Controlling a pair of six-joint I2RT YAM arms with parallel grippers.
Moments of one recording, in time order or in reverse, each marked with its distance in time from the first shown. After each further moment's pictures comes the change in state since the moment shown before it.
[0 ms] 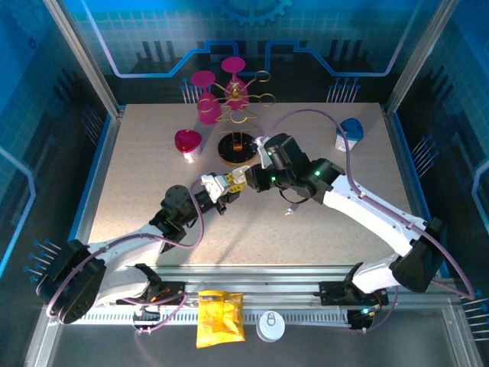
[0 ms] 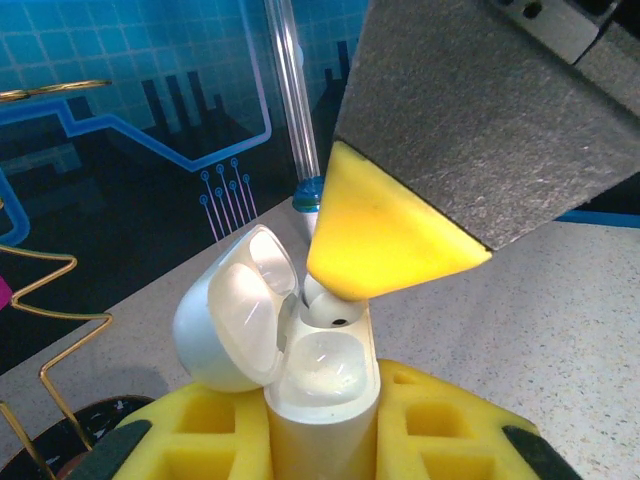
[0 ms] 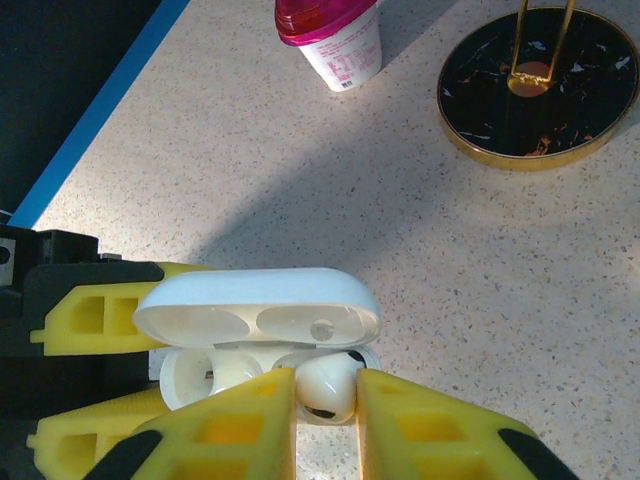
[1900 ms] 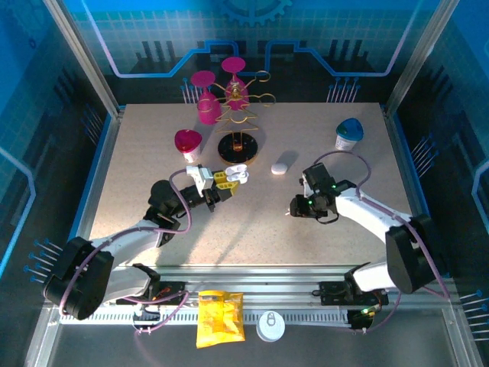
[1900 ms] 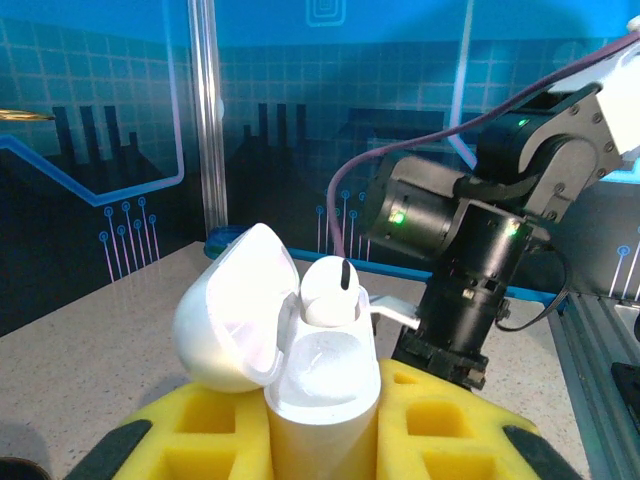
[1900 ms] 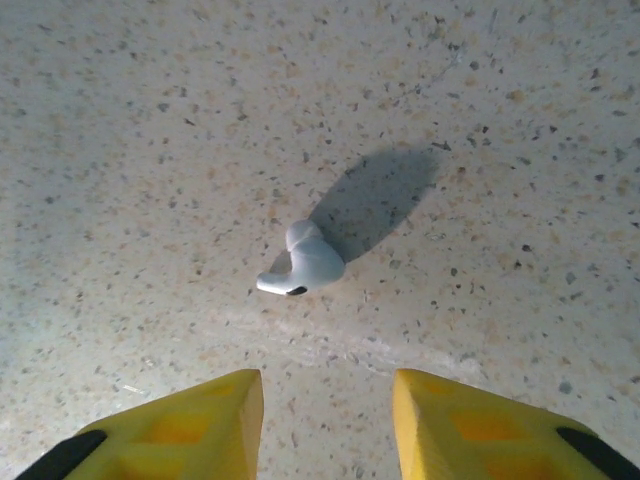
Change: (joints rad) left arm 0.177 0.045 -0.006 0.200 0.391 -0.277; right arm -0.386 0.006 -0.554 0.065 -0.118 0.027
